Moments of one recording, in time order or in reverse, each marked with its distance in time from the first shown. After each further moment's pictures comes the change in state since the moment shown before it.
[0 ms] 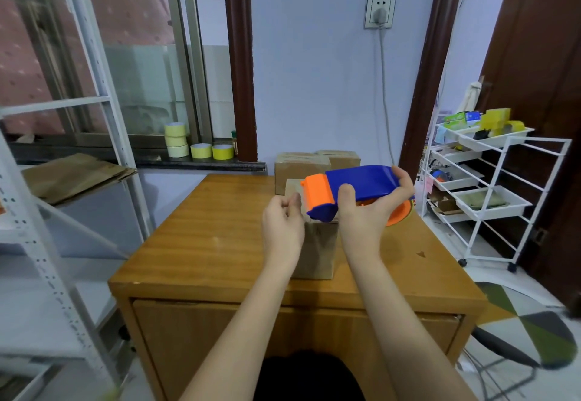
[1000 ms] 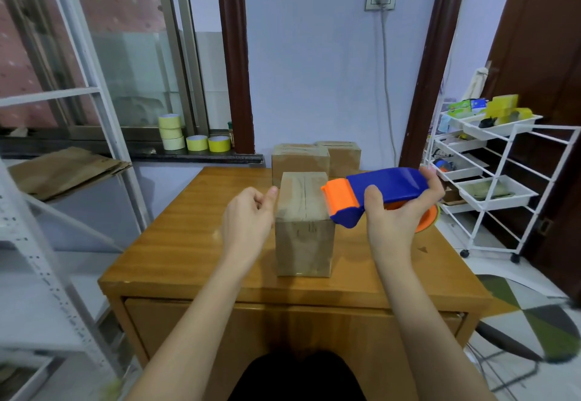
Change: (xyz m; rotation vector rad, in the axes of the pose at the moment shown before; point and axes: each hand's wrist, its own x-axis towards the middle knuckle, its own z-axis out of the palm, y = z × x) left_hand 0.023 -0.009 -0.034 0.421 -0.014 0.116; right_hand 0.021 0.023 -0.040 -0.117 0.004 -0.044
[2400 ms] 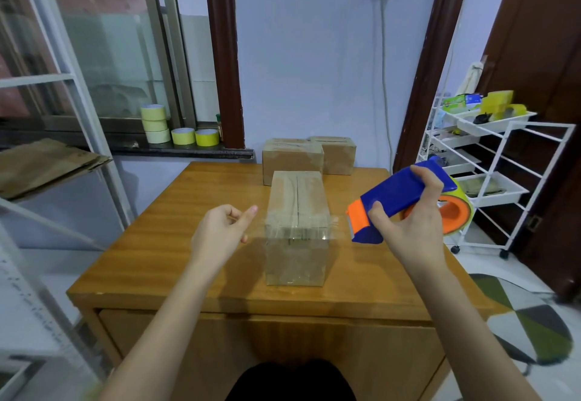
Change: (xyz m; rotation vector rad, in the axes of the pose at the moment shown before) left_hand 0.029 -0.054 0.012 0.018 -0.191 -0.133; right_hand 0.034 0.029 -0.038 -0.597 -0.250 -0.118
